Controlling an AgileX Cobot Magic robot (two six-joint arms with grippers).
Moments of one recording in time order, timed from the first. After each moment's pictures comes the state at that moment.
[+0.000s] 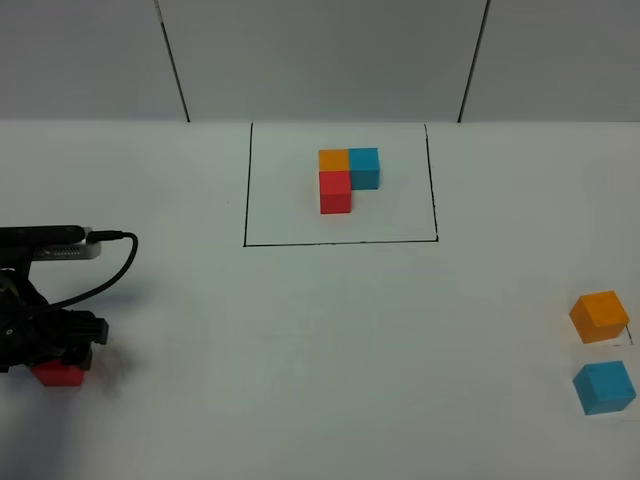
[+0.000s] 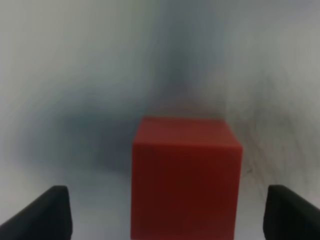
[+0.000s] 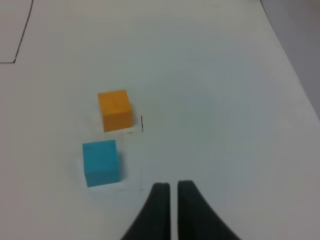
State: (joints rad) left arm -0.07 1.67 -0.77 0.13 0.50 -0.22; right arm -0.08 -0.01 -0.50 -0.08 1.07 0.00
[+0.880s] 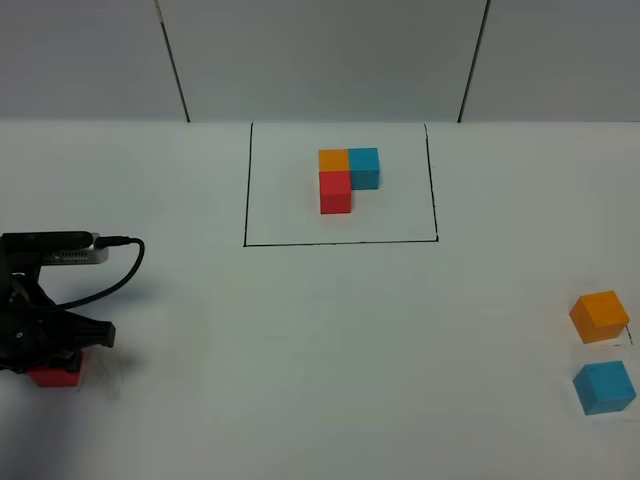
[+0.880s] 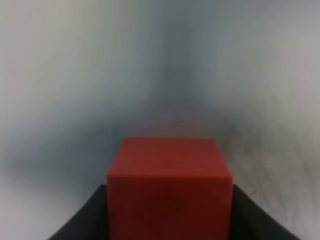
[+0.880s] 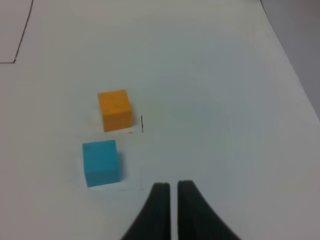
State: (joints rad) left arm -0.07 1.72 -0.77 0.13 0.45 -0.22; right arm -0.08 -0.01 -0.50 -0.08 1.07 0.00
